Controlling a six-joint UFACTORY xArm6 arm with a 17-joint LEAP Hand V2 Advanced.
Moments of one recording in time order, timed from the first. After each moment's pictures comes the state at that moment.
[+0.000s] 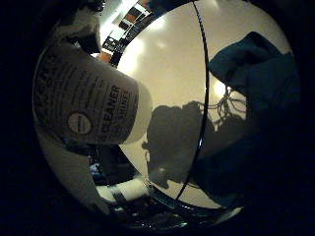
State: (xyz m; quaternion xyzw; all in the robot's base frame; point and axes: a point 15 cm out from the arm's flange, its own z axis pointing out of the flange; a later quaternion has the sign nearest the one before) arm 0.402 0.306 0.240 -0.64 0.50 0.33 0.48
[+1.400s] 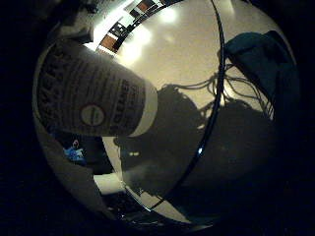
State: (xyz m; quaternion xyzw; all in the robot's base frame) arm 0.398 0.303 0.189 -0.71 0.45 0.32 0.44
